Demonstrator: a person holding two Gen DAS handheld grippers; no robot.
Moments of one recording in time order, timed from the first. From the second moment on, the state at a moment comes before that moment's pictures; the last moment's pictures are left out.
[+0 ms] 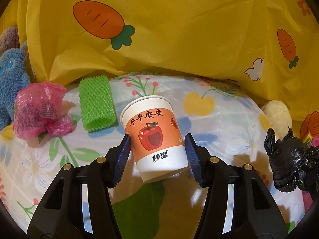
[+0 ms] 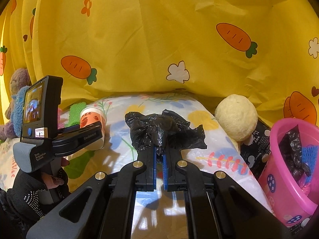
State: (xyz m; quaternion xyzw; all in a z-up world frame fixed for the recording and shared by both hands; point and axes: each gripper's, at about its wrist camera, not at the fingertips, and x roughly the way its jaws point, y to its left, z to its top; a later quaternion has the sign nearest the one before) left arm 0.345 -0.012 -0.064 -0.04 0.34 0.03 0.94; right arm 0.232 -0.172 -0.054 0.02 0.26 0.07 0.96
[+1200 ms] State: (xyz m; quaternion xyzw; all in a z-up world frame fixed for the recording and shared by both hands) left arm 0.161 -0.104 0.030 0.00 0.21 -0.12 0.97; right arm 0.111 -0.234 0.000 0.01 0.20 0.03 0.98
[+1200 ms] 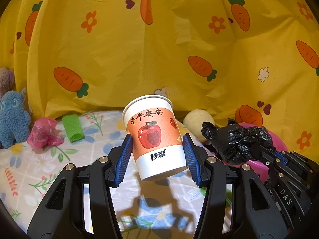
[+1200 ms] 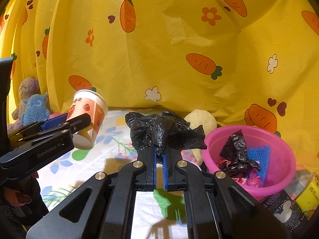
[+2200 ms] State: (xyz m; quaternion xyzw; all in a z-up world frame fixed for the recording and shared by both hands) left arm 0.194 -0.282 0.010 0.02 0.23 -0.30 0.93; right arm 0.115 -0.386 -0.006 0.05 0.19 -0.14 0.97
